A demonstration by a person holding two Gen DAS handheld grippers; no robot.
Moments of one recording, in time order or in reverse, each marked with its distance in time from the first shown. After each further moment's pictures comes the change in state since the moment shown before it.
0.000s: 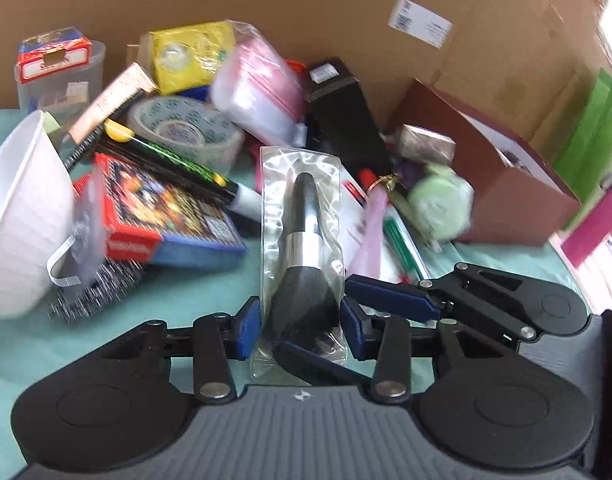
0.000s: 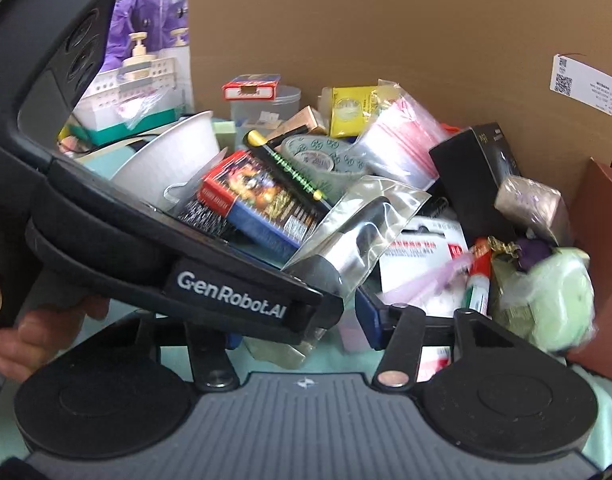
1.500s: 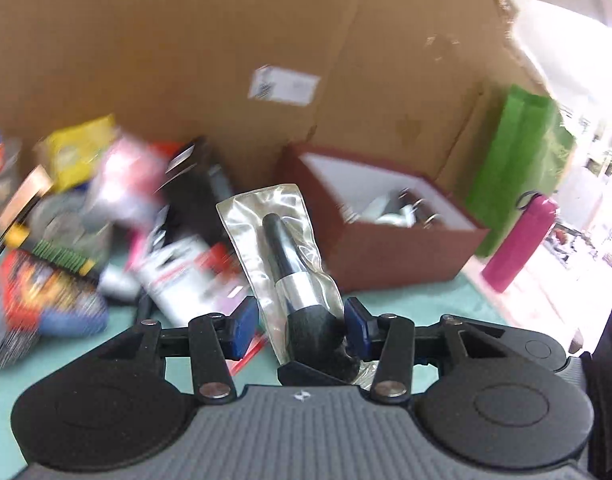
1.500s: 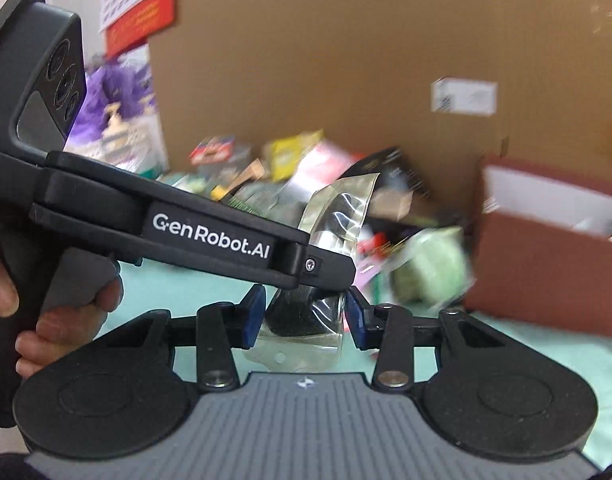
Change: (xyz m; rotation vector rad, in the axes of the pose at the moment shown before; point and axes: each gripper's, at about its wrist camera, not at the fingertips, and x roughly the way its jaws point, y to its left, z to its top) left arm -0.034 -0.100 0.029 0.093 -0.169 -0.146; right arm -0.110 -0.037 -0.013 0.156 -0.130 -0.087
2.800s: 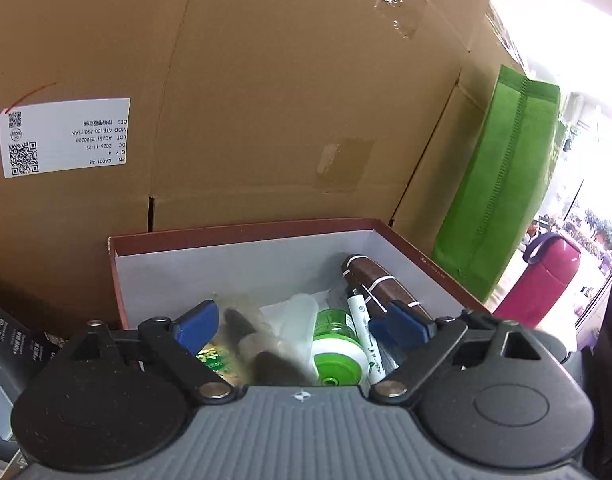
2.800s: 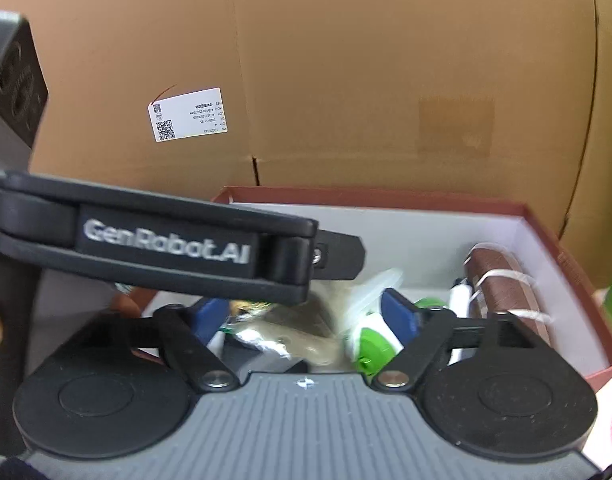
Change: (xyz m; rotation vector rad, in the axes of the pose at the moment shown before) left arm 0.184 -0.067 0.098 0.122 0.011 -0.167; right arm 0.057 -0.210 0.052 0.114 0.033 -0.290
